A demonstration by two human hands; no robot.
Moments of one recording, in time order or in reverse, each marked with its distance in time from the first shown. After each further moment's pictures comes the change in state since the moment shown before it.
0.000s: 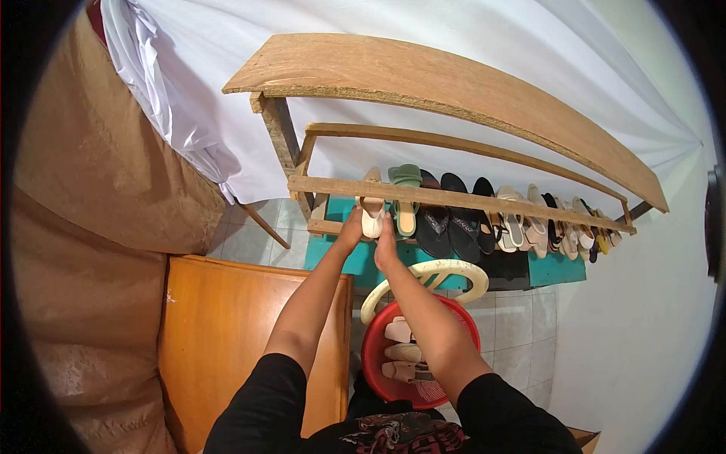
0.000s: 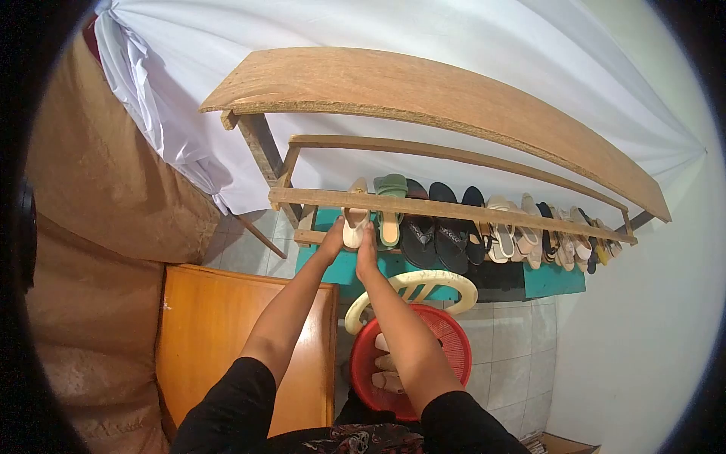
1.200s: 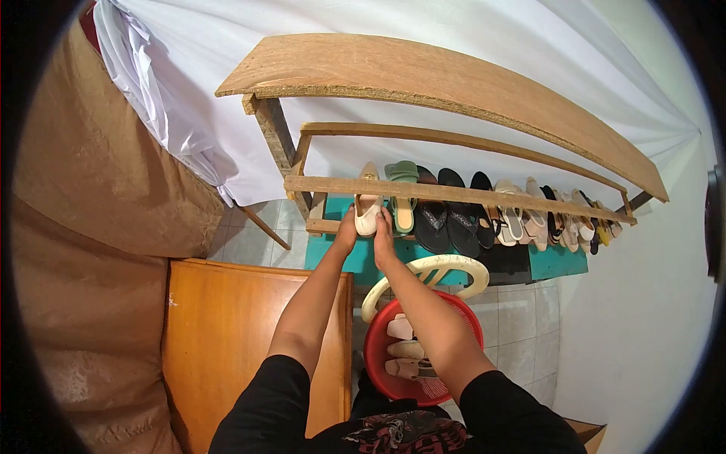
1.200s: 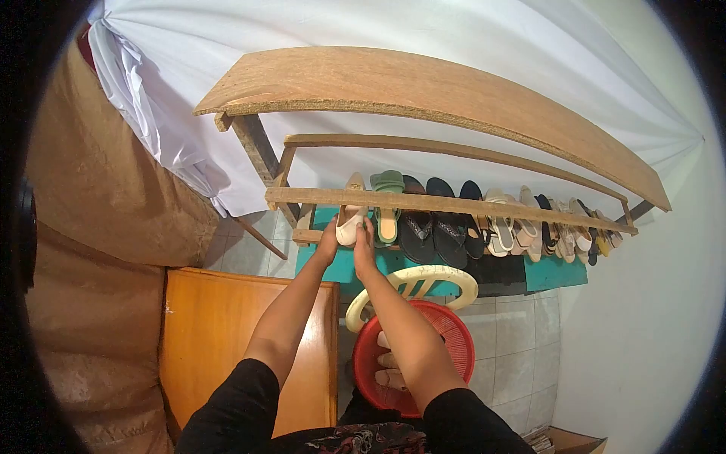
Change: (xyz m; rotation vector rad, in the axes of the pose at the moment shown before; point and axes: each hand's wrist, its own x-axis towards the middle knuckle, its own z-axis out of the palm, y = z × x) left_hand -0.031 0.033 0.004 -0.338 -0.036 -0.081; right_hand -0.020 -0.013 0.004 -0.209 -0.061 -0.128
